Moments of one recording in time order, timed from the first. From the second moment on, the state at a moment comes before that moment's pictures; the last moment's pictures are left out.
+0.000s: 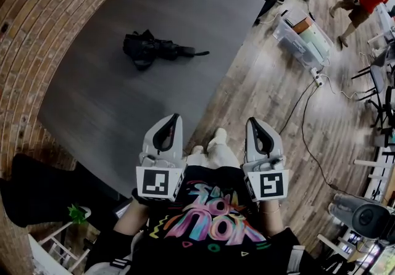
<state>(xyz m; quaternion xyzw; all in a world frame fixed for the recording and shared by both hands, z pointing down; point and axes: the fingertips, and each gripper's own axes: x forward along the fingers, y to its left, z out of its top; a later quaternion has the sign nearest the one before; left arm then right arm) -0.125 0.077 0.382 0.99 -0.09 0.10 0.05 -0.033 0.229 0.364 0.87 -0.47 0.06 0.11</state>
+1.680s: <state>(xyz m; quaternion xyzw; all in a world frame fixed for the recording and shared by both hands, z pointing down) 0.002 -0.085 0.373 0.82 -0.56 0.10 0.08 0.193 -0.092 0.371 0.53 -0.84 0.01 0.11</state>
